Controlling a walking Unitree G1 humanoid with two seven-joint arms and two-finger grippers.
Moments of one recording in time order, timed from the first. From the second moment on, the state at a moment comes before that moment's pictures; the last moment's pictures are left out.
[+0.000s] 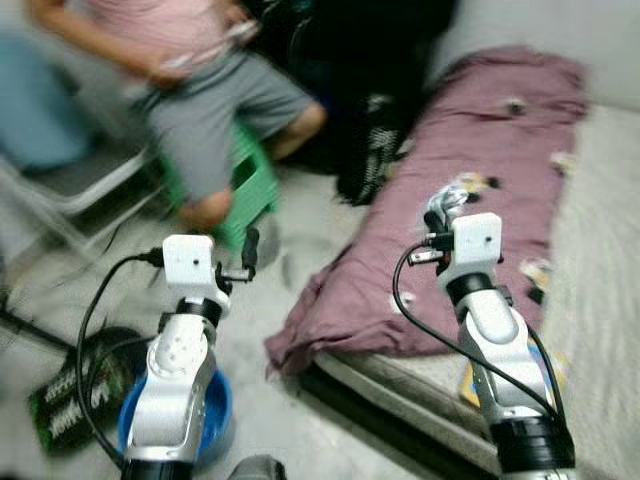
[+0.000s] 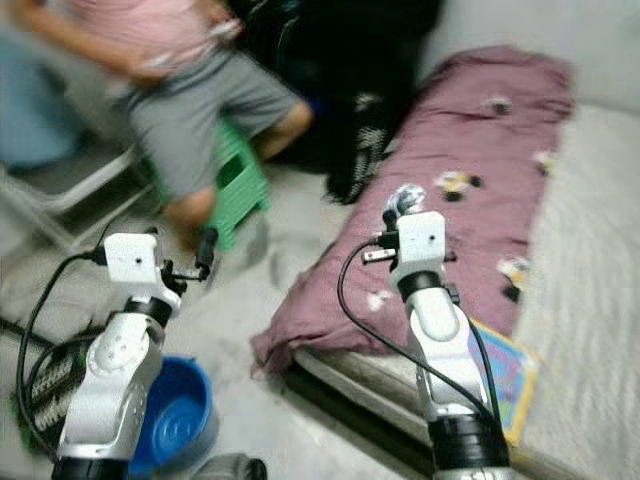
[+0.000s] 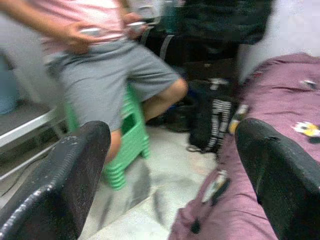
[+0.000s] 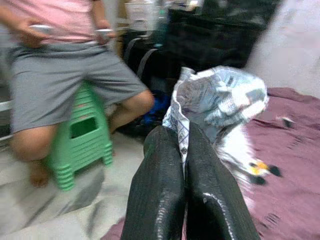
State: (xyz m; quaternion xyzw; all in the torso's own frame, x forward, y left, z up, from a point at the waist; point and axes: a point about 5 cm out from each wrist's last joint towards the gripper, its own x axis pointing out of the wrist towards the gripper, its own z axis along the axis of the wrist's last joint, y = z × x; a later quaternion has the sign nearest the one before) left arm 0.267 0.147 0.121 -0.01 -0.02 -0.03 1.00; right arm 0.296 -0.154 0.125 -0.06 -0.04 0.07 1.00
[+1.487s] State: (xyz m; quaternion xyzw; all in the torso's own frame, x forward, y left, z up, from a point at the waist) left arm 0.261 0.153 0.114 0.00 -0.01 0.00 1.00; right arm 0.302 -0.143 0.122 -0.05 -0.04 0.10 0.99
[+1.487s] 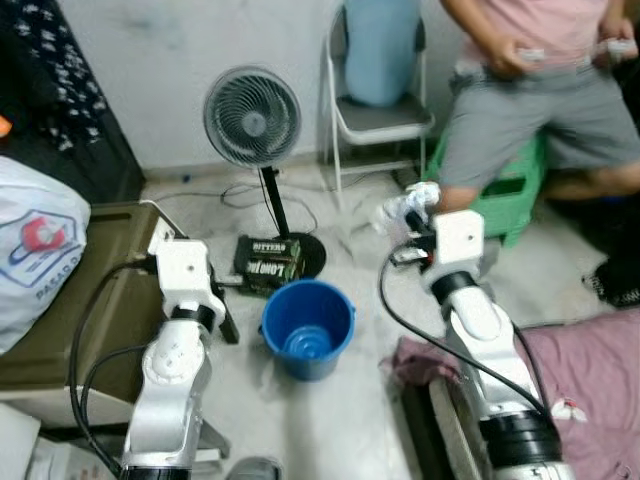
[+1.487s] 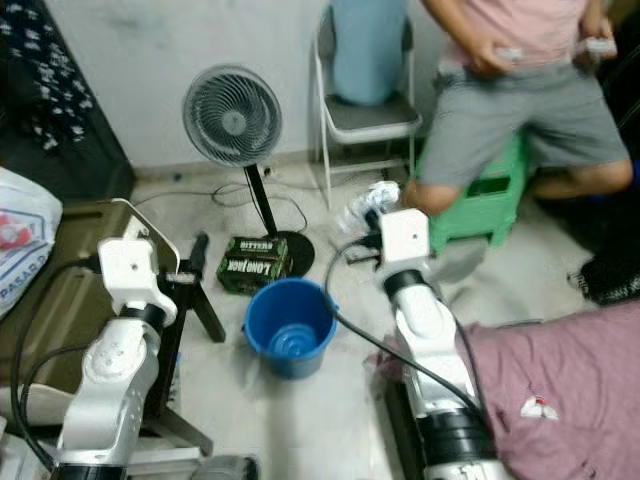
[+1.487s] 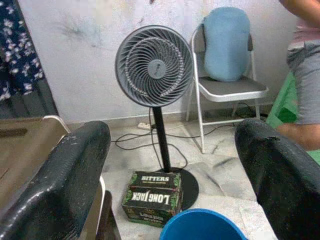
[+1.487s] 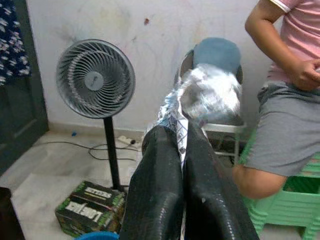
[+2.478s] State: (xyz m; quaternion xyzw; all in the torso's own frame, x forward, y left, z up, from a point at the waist) left arm 0.259 0.161 0.117 0.00 -0.01 -0.01 1.00; right arm 0.303 -0.130 0.122 -0.04 -0.05 0.11 0.99
